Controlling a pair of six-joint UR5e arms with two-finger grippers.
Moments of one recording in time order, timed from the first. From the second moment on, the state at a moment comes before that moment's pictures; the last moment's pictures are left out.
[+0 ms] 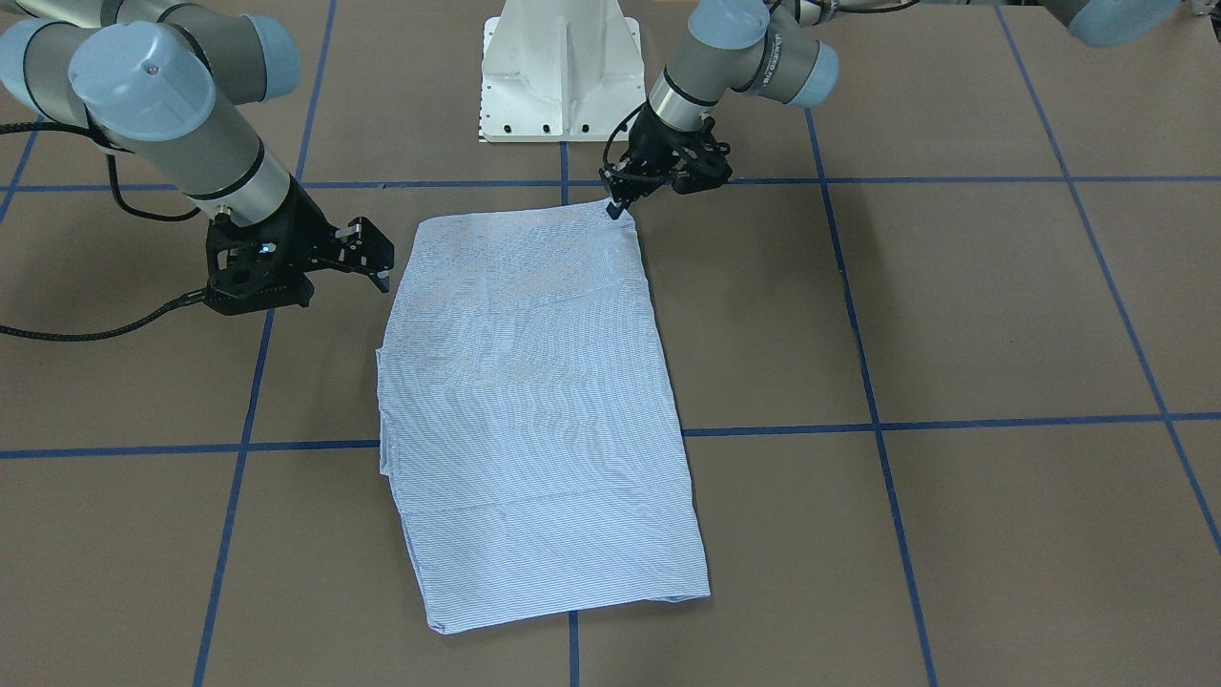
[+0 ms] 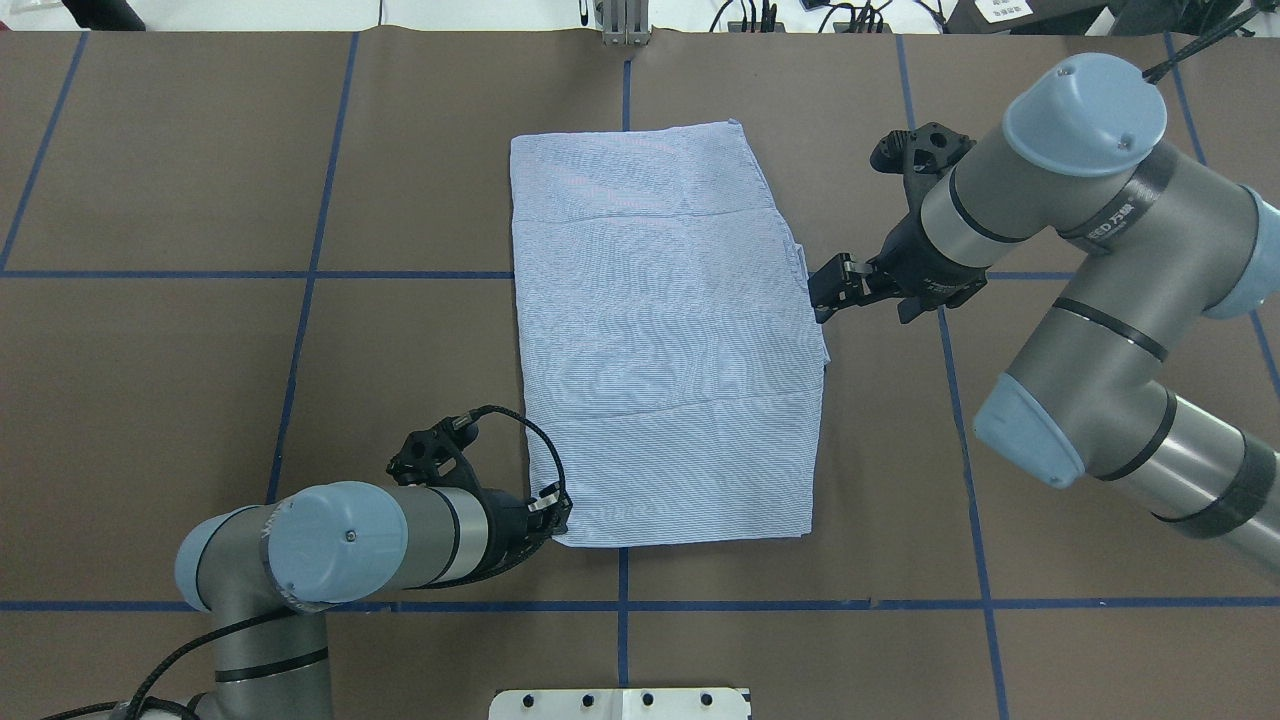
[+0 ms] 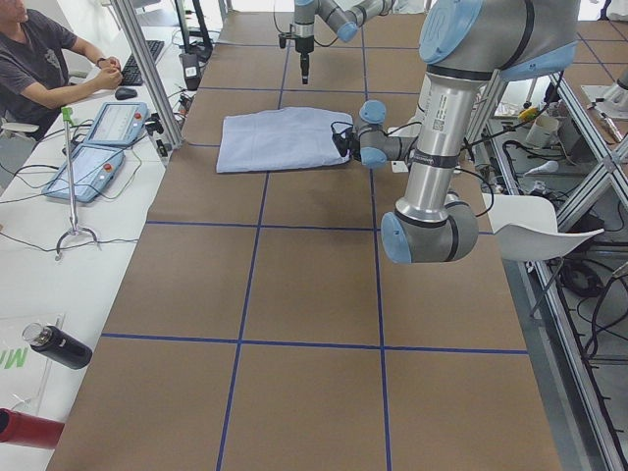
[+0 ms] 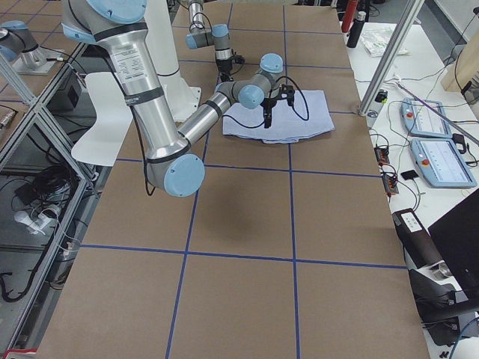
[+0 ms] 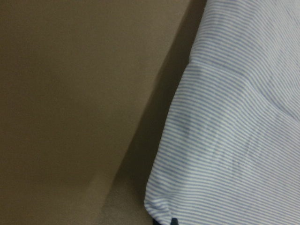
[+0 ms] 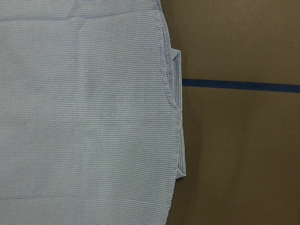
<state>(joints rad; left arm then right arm) -0.25 -1.96 -1.81 -2.15 -1.63 -1.97 0.78 -1.18 1.88 -1.49 2.16 1.00</state>
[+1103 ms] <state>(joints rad) -0.28 -1.96 -1.84 -2.12 -1.64 -1.97 0.35 -1.22 1.99 -1.50 1.86 1.73</state>
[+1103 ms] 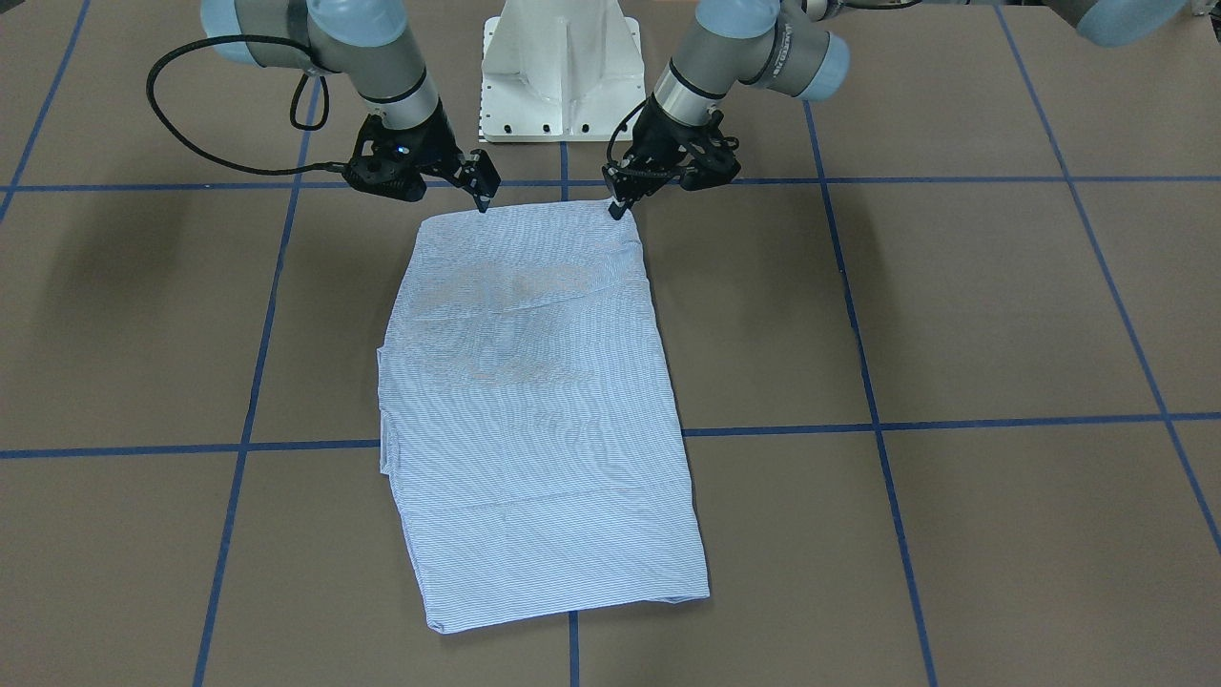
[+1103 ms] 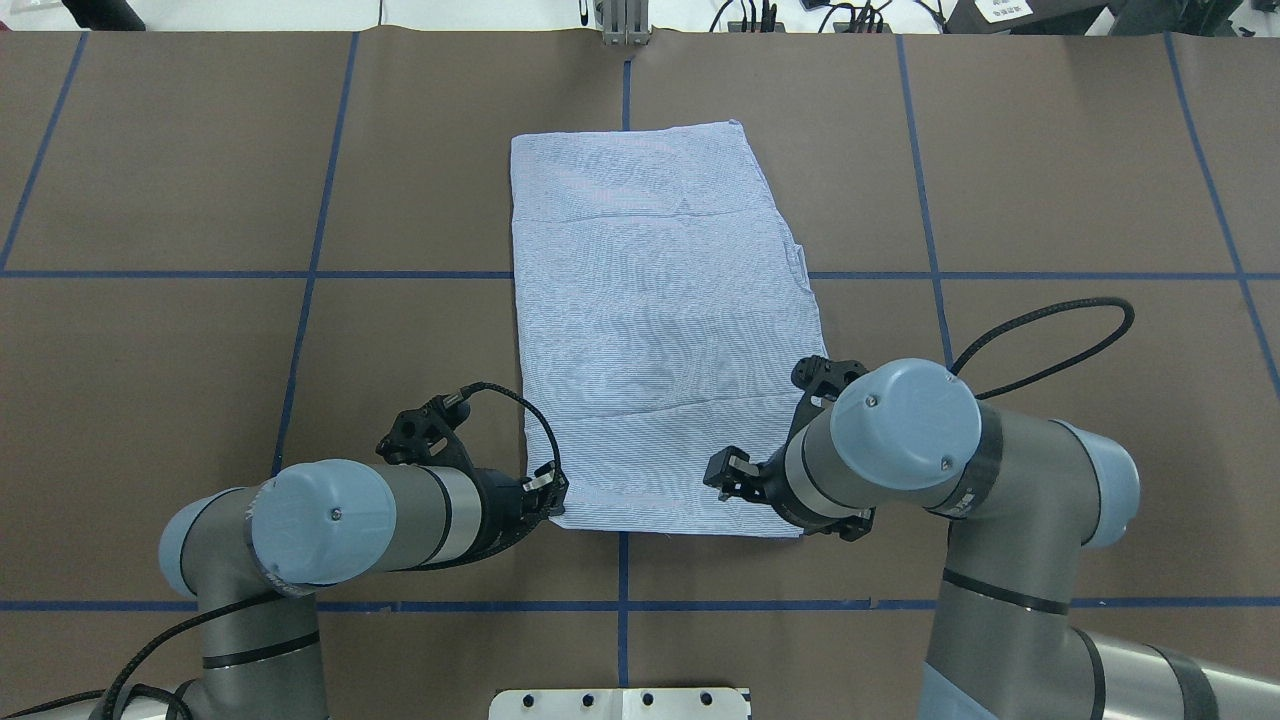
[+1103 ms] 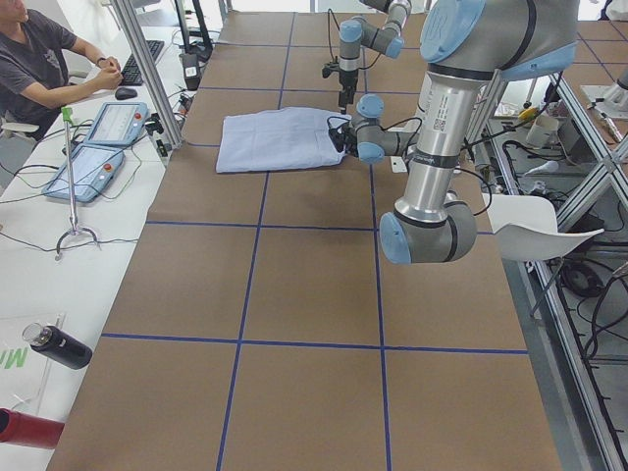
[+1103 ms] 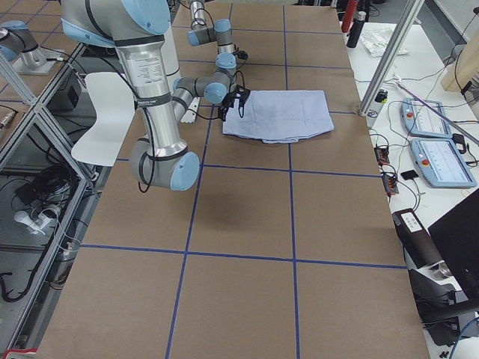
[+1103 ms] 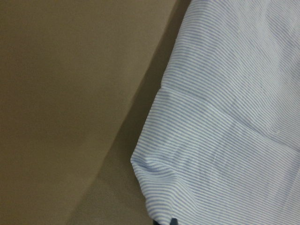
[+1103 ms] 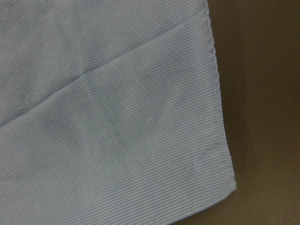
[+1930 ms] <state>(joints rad) -0.28 -1.96 -1.84 -2.12 -1.64 -1.97 0.31 -1.21 1.94 -1.48 1.74 1.97</state>
